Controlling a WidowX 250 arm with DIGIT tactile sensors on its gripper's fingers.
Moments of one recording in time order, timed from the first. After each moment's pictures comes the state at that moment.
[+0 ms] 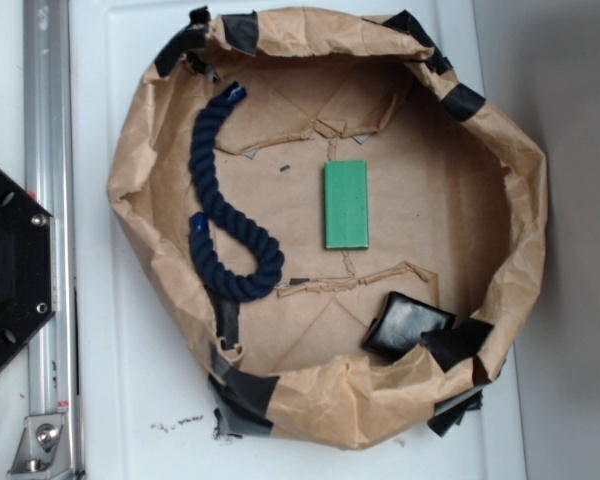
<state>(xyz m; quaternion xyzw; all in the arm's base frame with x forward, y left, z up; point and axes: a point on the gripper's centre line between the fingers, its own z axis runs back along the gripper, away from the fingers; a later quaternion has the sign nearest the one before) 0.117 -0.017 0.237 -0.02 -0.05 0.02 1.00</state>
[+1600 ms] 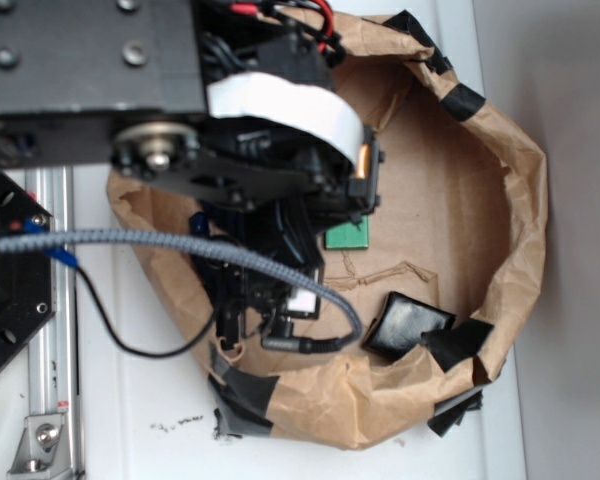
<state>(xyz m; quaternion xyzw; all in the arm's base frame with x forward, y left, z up) 0.251 -0.007 0.148 -0.02 -0.15 -0.10 0.98</state>
